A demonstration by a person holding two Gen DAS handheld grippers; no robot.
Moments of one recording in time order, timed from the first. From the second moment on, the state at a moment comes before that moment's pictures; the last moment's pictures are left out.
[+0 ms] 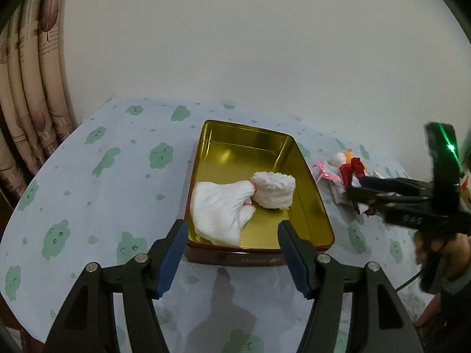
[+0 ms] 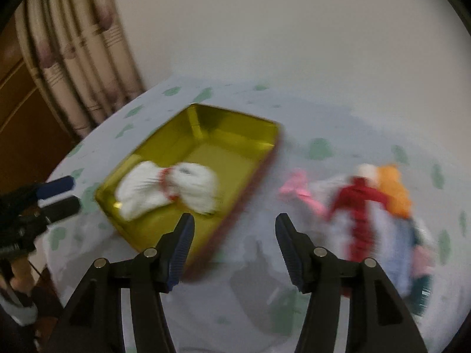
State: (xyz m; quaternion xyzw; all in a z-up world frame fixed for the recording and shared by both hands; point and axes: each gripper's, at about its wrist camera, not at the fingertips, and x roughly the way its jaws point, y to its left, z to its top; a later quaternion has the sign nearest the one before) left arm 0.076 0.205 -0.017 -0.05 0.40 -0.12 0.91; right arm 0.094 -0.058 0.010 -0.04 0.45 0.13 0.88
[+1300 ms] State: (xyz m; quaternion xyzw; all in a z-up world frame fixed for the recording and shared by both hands) left arm 0.076 0.114 -0.022 0.05 0.43 -0.16 0.89; right arm 0.114 -0.267 -0.071 0.12 0.49 0.01 0.86
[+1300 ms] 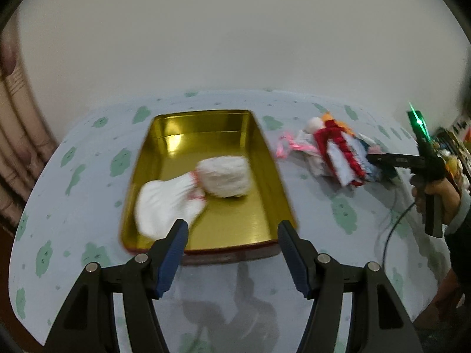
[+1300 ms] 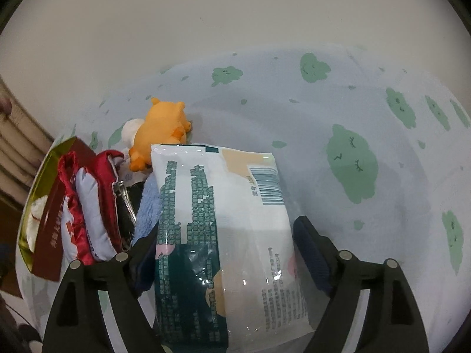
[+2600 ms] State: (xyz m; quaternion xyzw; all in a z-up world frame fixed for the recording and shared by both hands) left arm 0.168 -0.104 -0.059 0.06 0.47 -0.20 0.86; right arm 0.041 -0.274 -0.065 0.04 0.47 -0.02 0.88
